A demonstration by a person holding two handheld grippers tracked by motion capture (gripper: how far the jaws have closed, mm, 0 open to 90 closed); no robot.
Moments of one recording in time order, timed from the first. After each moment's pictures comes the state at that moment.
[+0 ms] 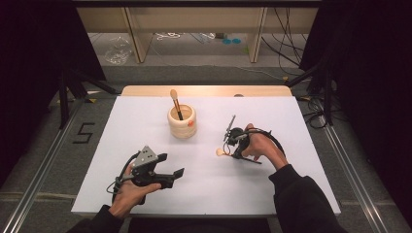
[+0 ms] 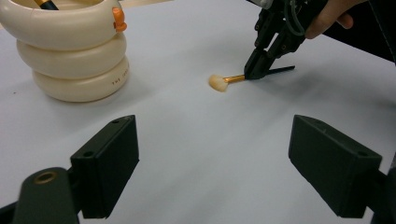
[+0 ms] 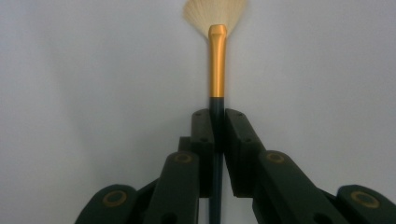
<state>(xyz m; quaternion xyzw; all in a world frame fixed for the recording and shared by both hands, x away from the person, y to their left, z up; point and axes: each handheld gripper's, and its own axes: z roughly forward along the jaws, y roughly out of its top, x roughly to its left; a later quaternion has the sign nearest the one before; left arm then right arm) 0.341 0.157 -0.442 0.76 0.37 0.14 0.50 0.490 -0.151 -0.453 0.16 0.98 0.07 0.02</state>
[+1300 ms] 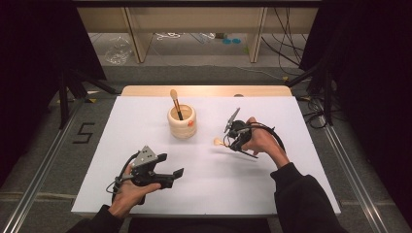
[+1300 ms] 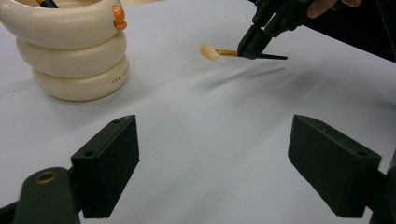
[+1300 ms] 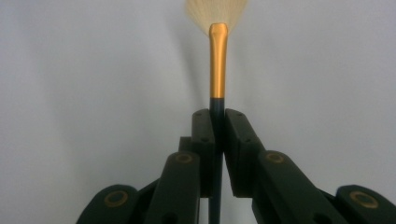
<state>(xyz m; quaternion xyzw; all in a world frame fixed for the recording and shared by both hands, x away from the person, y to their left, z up) 0.341 0.158 -0.442 0.77 0.38 0.14 0.50 0.492 -0.154 -0.429 0.18 0.97 0.15 0.06</state>
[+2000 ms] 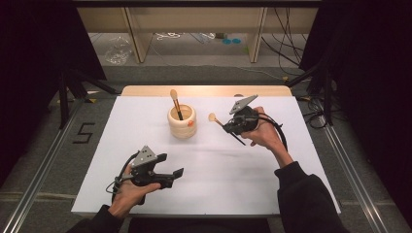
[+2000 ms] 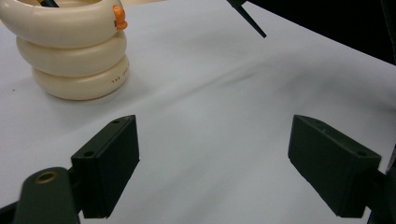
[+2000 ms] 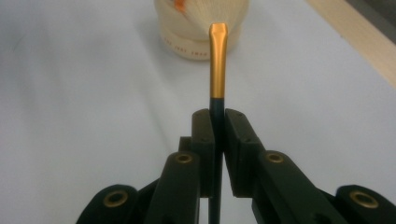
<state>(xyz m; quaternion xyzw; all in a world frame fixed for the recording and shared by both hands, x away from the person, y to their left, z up) 0.340 0.158 -0.442 0.76 0.38 0.14 0.50 0.496 -0.164 -0.392 0.22 0.90 0.35 0.13</state>
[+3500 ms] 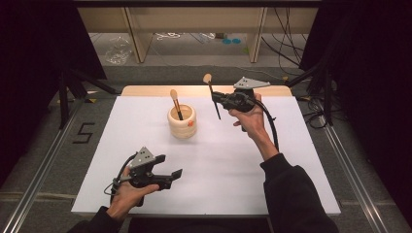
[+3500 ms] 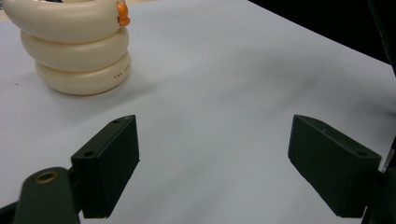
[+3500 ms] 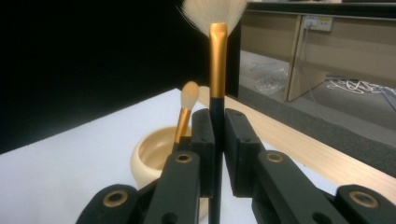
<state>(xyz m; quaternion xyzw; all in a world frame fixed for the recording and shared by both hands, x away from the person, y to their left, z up) 0.339 0.163 -0.442 0.77 0.37 0.15 0.50 0.524 -0.148 -0.364 0.27 0.75 0.58 0.16</state>
